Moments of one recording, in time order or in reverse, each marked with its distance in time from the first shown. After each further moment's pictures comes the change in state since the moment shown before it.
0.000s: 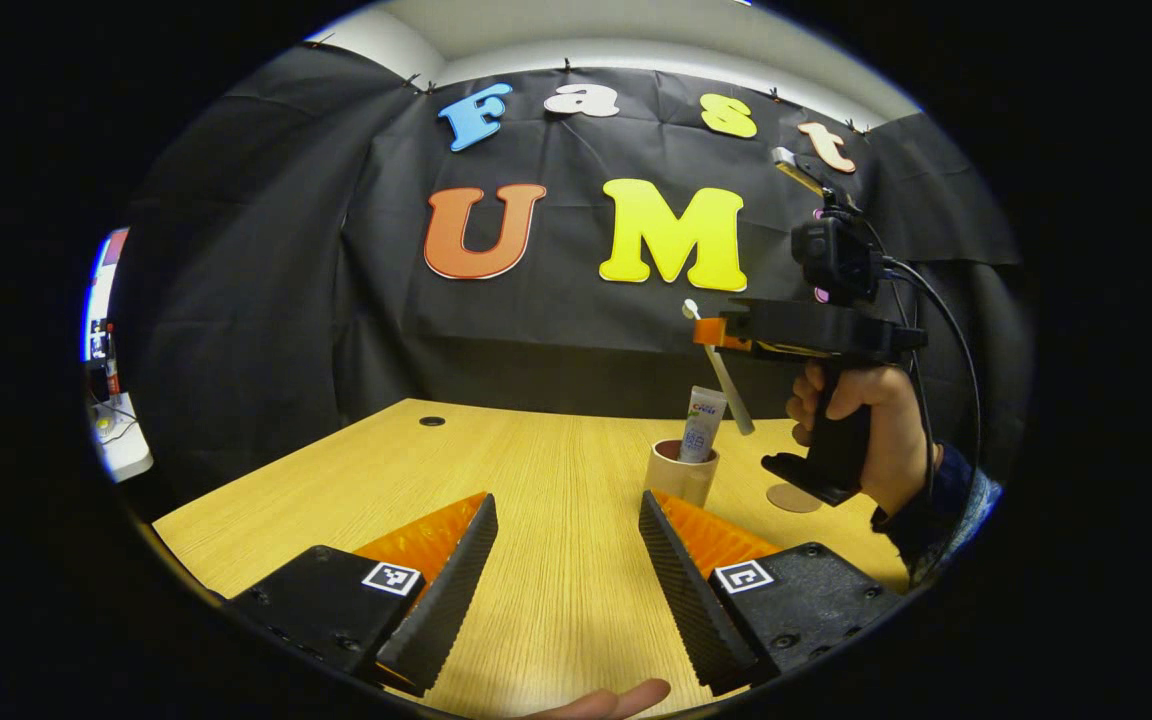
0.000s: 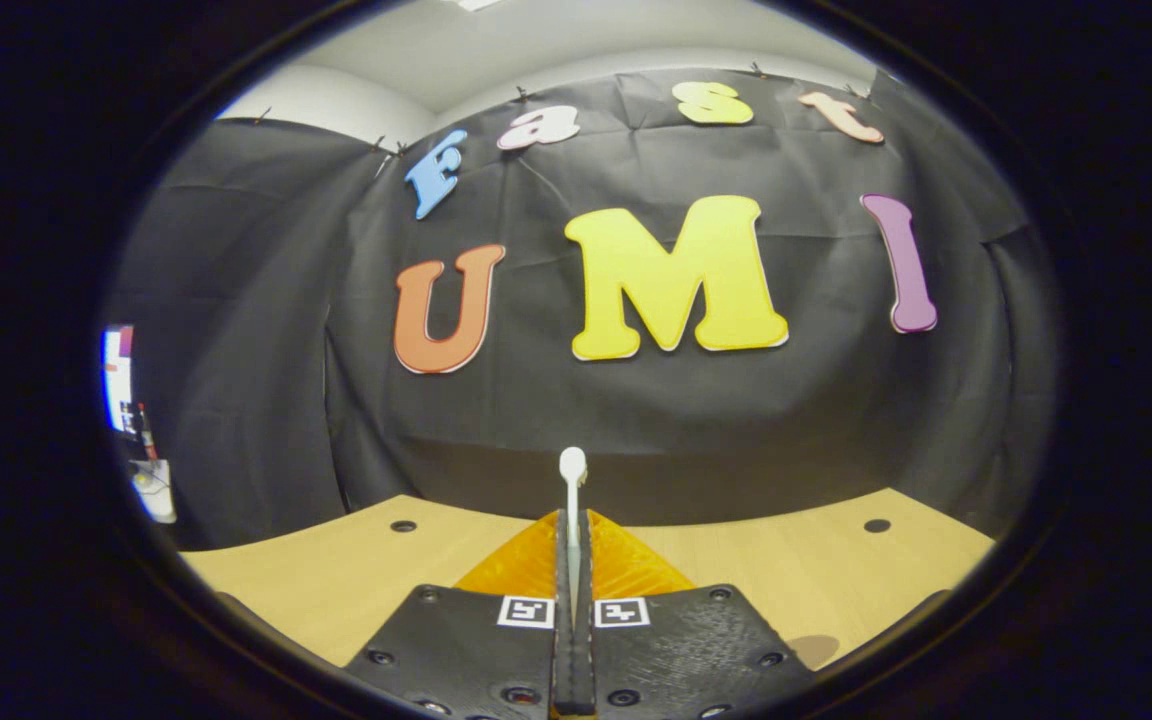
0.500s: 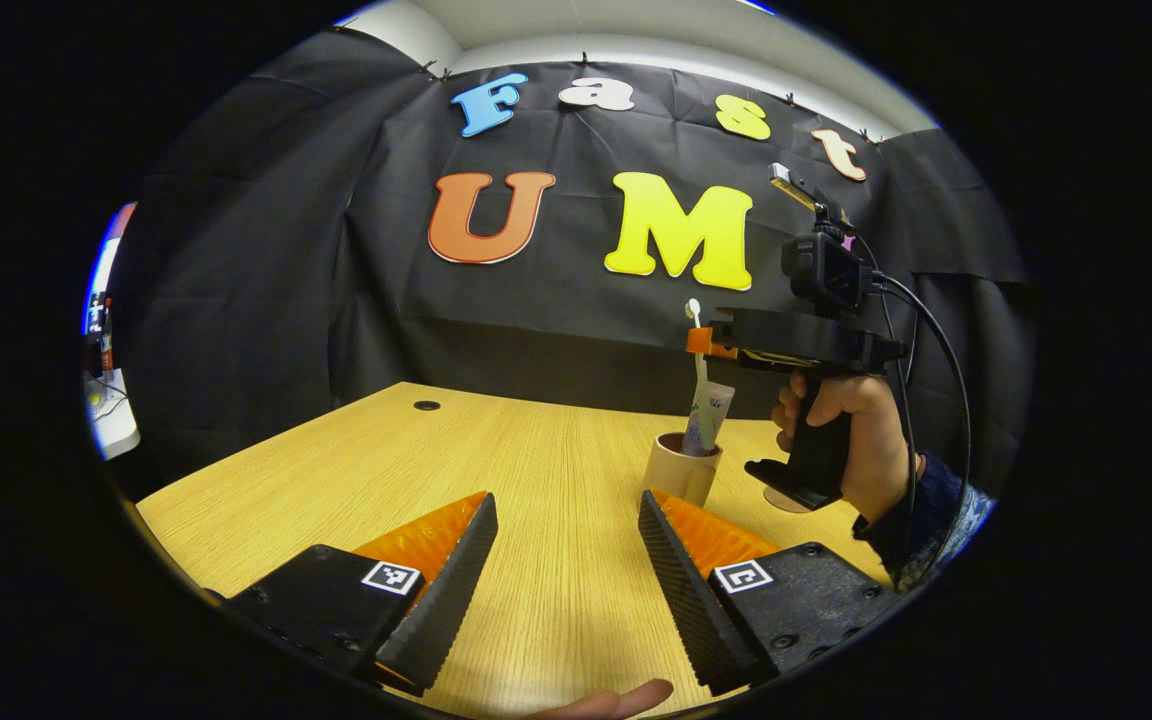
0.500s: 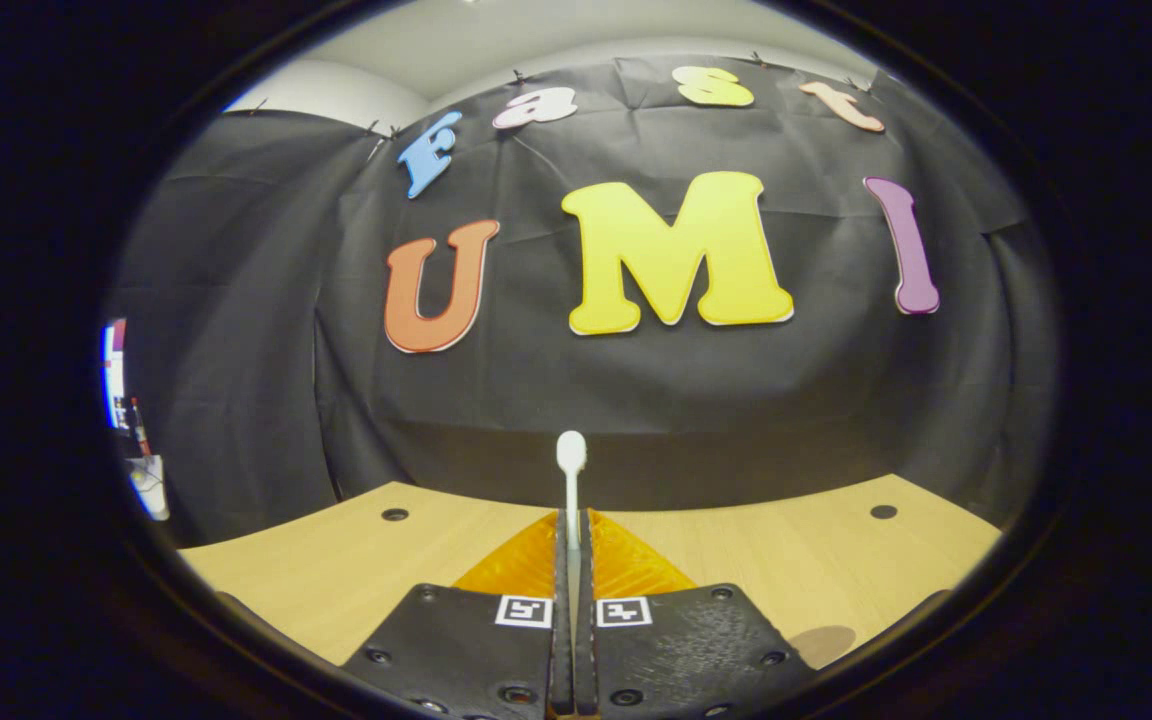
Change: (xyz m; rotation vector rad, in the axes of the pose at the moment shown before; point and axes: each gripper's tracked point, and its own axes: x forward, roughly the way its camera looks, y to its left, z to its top) left arm 0.005 0.006 -0.010 -0.045 0.021 -0.016; right arm 0.015 0.000 -0.016 0.010 0.041 -0.021
